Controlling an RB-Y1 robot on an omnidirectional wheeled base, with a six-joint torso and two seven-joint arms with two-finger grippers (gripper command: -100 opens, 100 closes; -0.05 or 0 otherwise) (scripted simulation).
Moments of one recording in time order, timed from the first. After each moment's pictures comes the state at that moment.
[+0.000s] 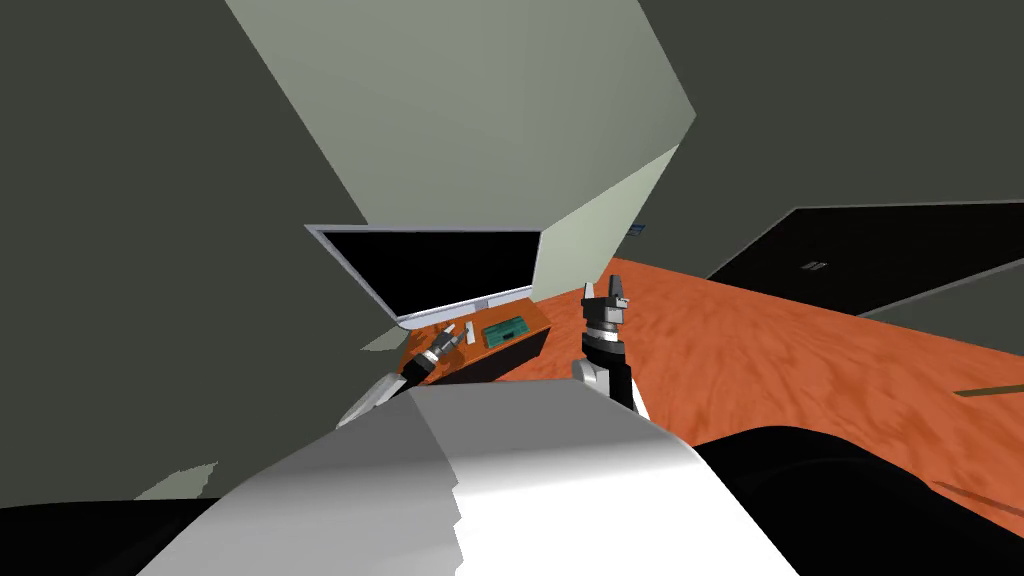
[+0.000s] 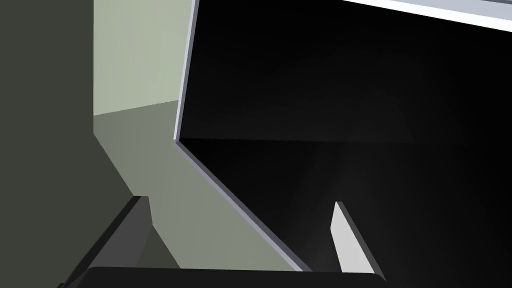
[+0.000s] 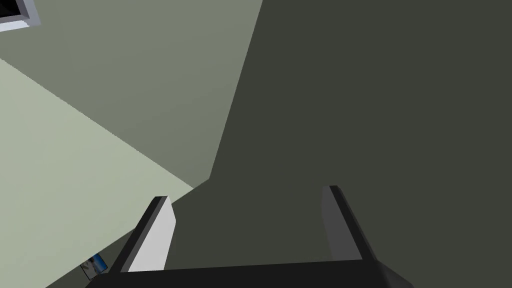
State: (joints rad) left arm 0.34 0.44 -0.08 -1.65 -0.66 -0.55 -0.34; right arm 0.48 0.01 -0.06 -2.38 -0.02 -0.46 -0.10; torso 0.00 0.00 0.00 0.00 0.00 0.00
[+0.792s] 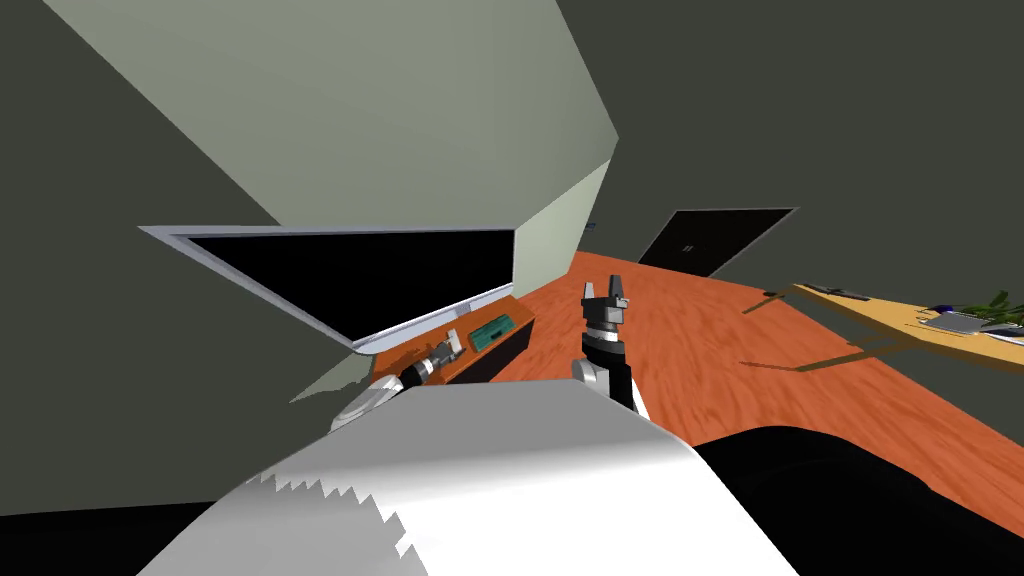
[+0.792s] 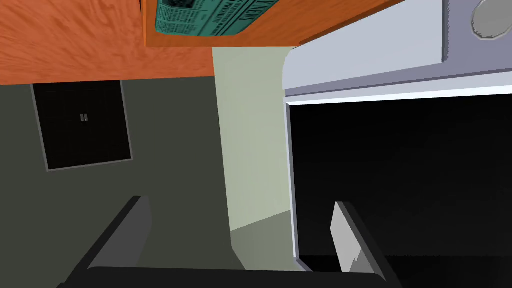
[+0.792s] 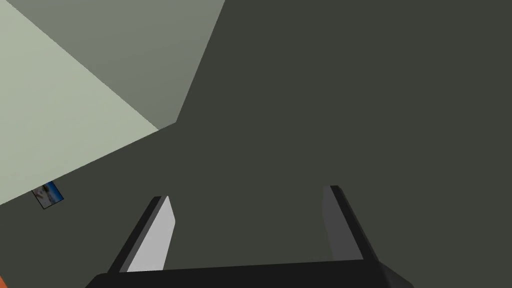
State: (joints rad) left arm 0.28 0.54 -0.13 -1.41 -0.88 -0.60 -0.49; right arm 0.48 0.01 -0.06 -2.38 -0.02 -0.46 -0.10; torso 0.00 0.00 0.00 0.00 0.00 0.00
